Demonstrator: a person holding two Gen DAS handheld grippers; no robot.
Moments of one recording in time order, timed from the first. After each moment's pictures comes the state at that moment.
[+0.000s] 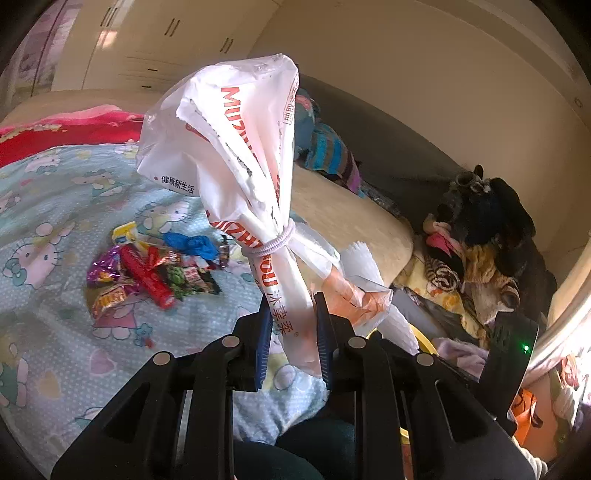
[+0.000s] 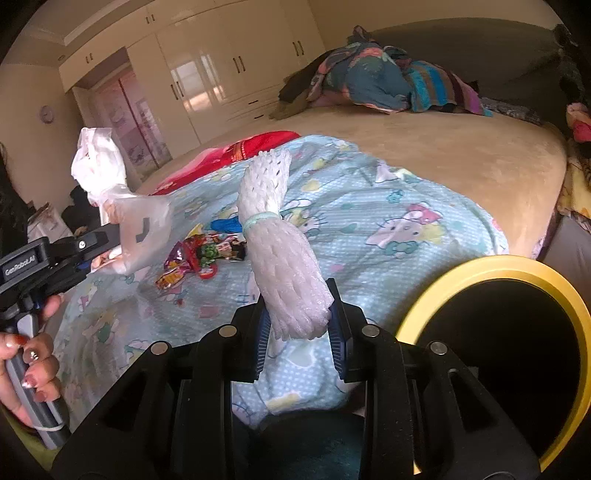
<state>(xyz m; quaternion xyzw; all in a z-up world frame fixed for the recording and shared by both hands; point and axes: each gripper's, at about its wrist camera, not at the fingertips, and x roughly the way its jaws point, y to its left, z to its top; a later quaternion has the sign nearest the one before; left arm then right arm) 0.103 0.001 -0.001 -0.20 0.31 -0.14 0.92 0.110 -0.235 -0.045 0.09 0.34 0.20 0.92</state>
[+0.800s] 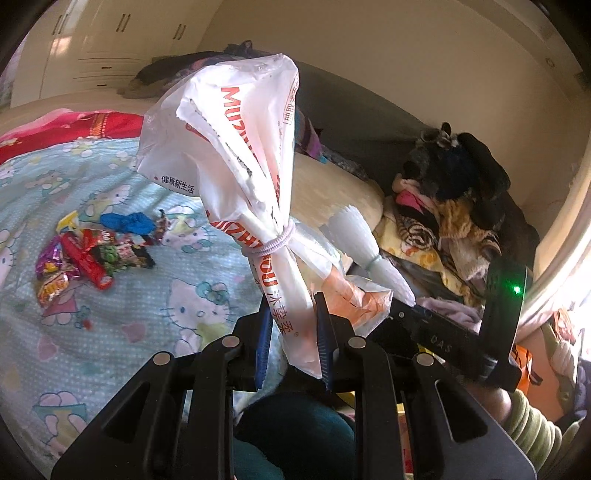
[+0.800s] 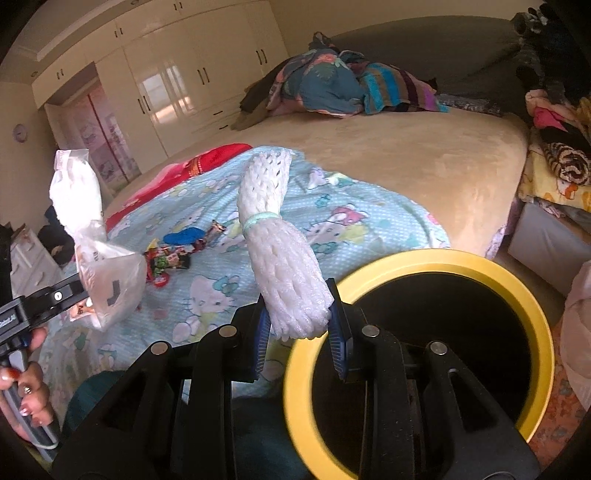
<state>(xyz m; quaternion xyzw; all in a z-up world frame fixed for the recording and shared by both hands) 0.099 -0.067 -0.014 -0.15 0.34 -0.21 0.90 0.102 -0.307 -0.043 0.10 0.34 0.13 0.93</state>
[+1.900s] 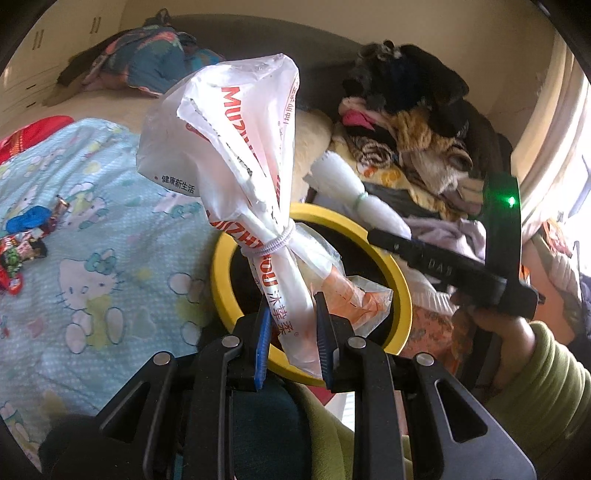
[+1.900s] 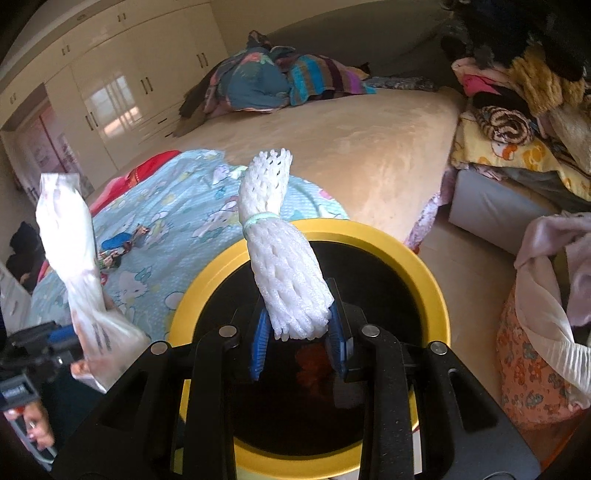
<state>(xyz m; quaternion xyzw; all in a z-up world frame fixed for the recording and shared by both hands) 0.089 -0.194 -0.054 -0.03 0.40 -0.31 0.86 0.074 -0.412 -0.068 0.13 0.36 0.03 0.92</state>
